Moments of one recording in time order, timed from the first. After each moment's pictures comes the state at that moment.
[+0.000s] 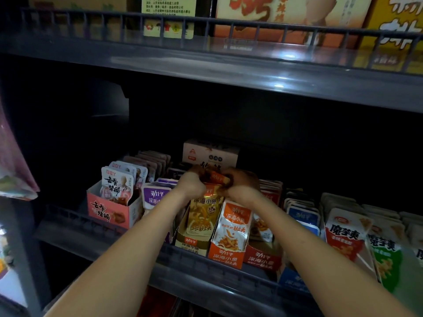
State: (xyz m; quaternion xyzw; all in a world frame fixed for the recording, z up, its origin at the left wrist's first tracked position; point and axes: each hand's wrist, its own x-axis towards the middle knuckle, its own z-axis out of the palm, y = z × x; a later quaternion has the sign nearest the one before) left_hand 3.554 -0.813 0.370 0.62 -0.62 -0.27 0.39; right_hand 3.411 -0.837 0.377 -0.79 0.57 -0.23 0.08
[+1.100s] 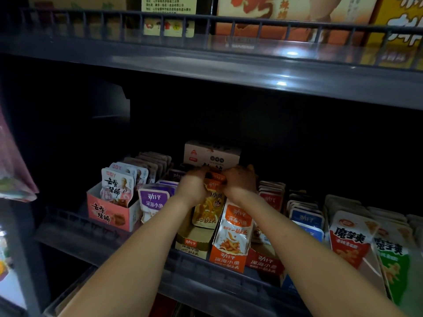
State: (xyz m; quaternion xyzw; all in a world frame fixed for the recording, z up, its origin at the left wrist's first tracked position) left_hand 3.559 -0.833 0.351 0.61 -0.72 -0.03 0.33; right_hand 3.427 -0.854 0.375 -0.79 0.57 -0.18 -0.13
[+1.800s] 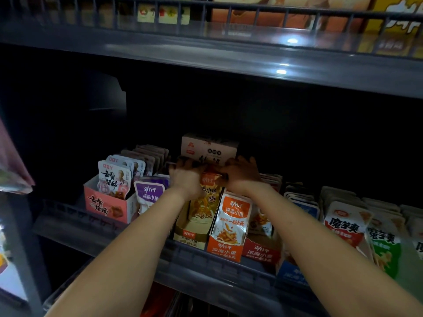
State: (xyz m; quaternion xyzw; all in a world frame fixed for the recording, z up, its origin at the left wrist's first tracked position) left_hand 3.559 -0.829 0.353 0.71 -0.69 0.06 0.13; right_hand 3.409 -0.850 0.384 -0.84 0.53 -0.06 -0.14
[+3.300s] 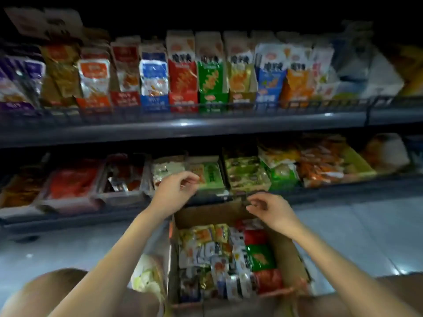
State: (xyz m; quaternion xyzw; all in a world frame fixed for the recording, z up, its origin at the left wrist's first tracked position) left_hand 3.349 -0.513 0.181 0.47 -0.77 -0.34 0.25; right_hand 3.106 -0.409 0.159 -0.58 0.76 -0.18 0.25
